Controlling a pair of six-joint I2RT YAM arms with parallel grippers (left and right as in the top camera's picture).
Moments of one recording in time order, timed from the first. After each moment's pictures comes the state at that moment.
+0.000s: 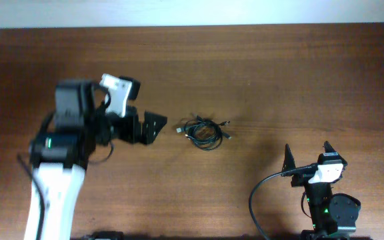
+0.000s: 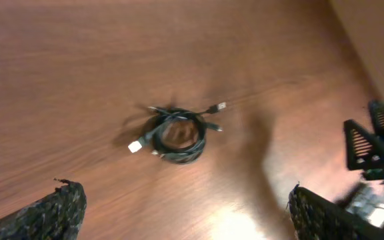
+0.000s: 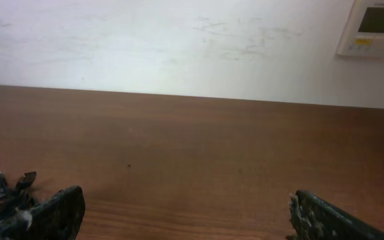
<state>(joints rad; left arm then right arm) -0.03 1.23 1.25 -0.94 0.62 0.06 -0.04 0.01 0.01 -0.07 -0.10 -0.03</state>
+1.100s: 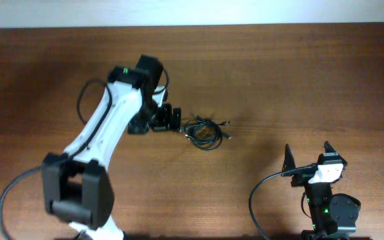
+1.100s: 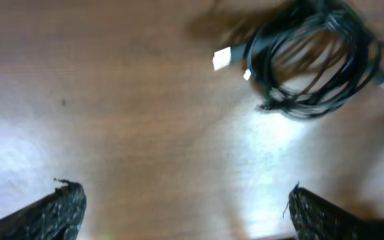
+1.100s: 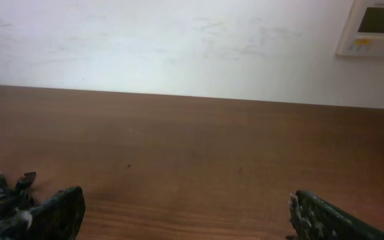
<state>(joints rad) -0.27 1.85 1.57 -1.30 0.18 -0.24 -0.04 0.01 0.01 -0.07 -0.10 -0.03</state>
